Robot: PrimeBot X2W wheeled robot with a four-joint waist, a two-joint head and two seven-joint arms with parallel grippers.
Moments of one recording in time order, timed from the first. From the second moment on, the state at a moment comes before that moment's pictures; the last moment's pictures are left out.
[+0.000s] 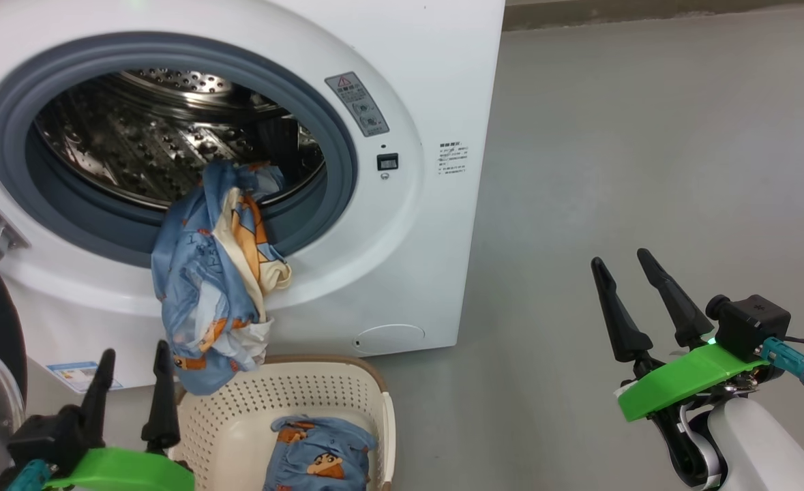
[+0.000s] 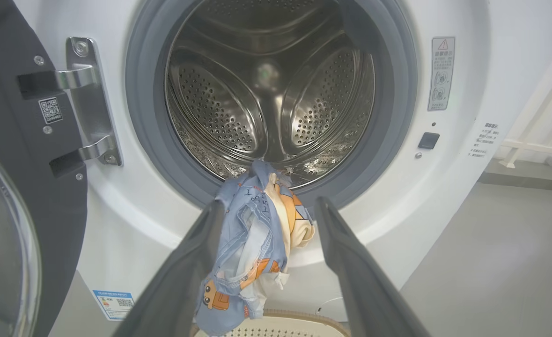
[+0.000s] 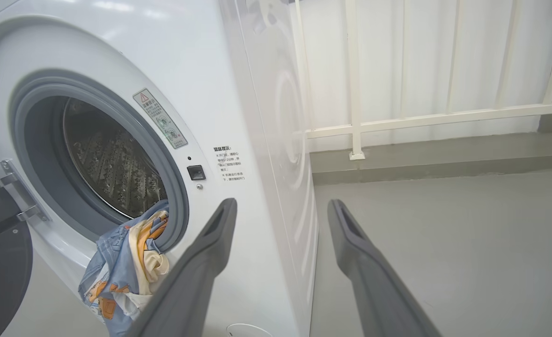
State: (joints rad) left arm -0.12 0.16 -0.04 0.27 -0.39 -0.02 -0.19; right arm -0.27 -0.21 0.26 0.33 0.50 0.13 -0.25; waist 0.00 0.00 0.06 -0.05
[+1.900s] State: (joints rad) left arm -0.96 0.36 -0.21 1.20 -0.47 -0.13 -0.25; right arm -0.45 -0.13 0.22 0.23 0.39 0.13 -0.25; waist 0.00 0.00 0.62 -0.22
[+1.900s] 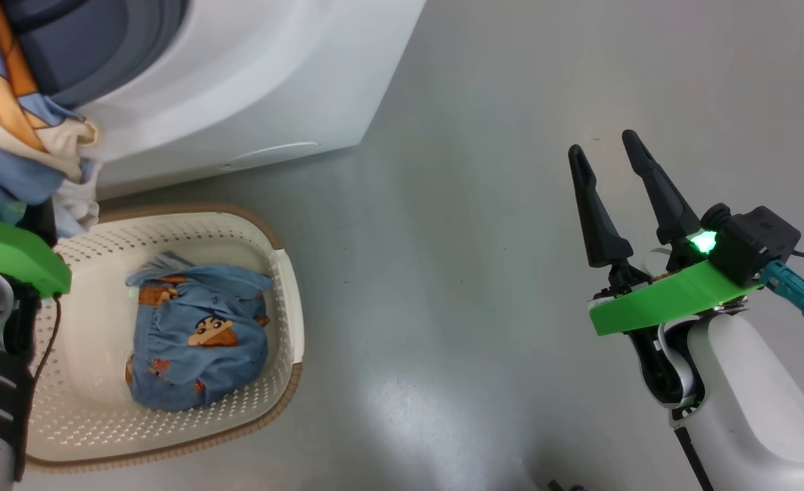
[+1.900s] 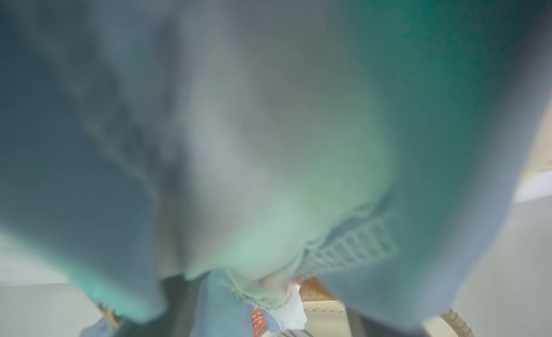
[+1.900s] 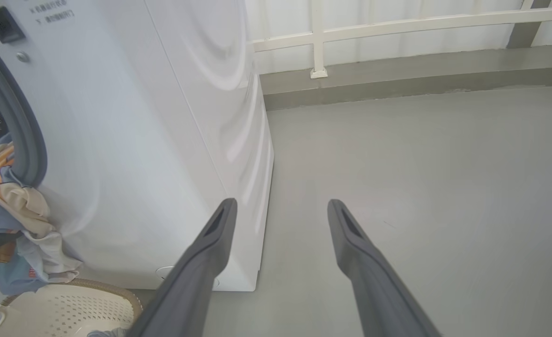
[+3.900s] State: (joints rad) left arm -1.39 0.40 -0.18 1.20 -0.39 -0.08 -0.17; right arm -0.45 -0.07 0.23 0.22 0.39 0.13 -0.25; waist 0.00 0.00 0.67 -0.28
